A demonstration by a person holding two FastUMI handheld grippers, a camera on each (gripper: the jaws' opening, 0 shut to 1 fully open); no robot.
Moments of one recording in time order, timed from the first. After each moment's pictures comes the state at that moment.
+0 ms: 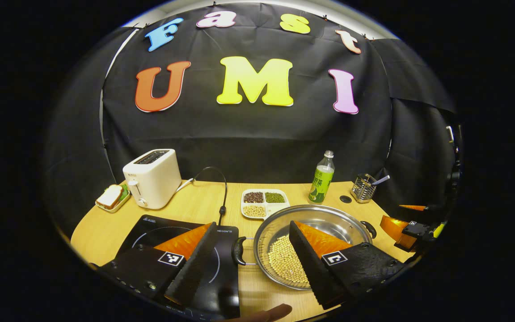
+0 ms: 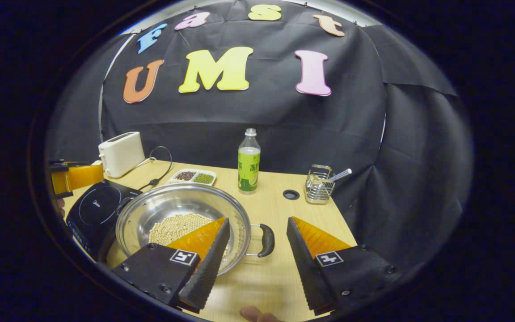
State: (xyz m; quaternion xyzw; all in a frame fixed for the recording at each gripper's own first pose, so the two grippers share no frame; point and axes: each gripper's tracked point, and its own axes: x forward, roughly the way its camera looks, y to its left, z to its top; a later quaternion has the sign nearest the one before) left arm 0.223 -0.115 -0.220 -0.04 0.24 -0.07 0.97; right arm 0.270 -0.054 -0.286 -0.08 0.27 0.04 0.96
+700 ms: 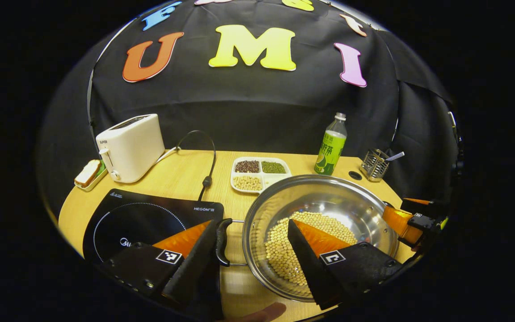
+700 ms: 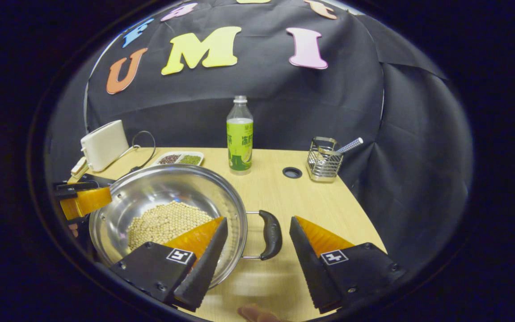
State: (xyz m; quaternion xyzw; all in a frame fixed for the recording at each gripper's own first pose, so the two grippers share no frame) left arm 0.250 -0.129 -0.304 -0.04 0.31 -0.07 0.95; right arm 0.292 -0.064 -0.358 -0.06 0.33 0.01 0.94
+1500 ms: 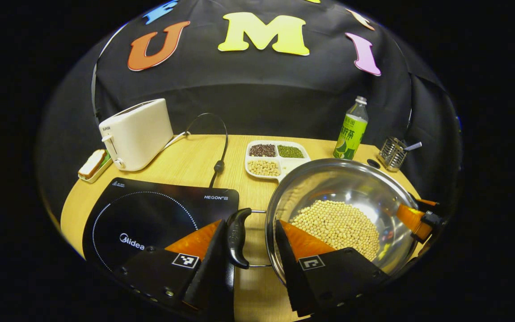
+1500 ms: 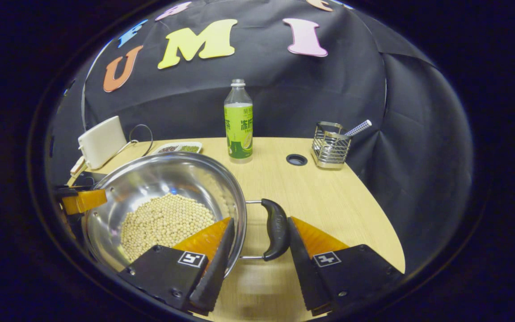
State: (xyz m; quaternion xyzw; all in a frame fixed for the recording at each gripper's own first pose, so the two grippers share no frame) left arm 0.249 -0.115 -0.342 0.01 0.35 -0.05 0.93; right arm 0.297 -0.066 -0.384 -0.05 0.34 0.02 0.94
